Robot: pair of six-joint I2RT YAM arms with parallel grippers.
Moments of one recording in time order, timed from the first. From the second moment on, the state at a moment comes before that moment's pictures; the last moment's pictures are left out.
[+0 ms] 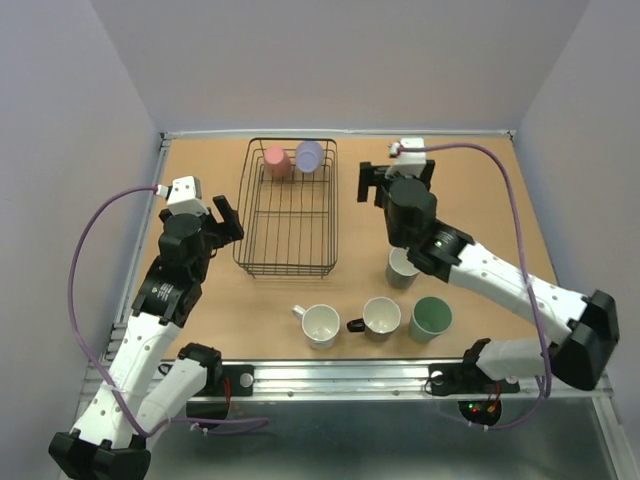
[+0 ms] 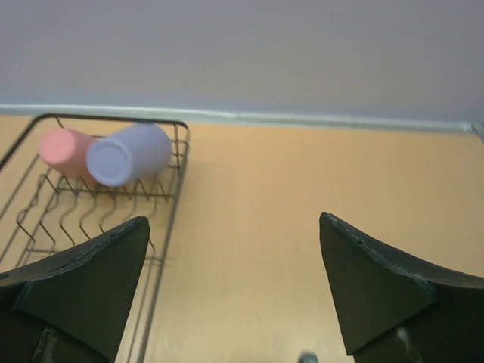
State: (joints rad) left arm -0.31 0.71 0.79 -0.36 -0.31 -0.33; right arm 0.84 1.37 1.20 0.14 0.81 0.03
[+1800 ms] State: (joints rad) left arm -0.31 0.71 0.78 -0.35 -0.21 -0.33; right arm 0.84 0.94 0.77 -0.82 0.75 1.11
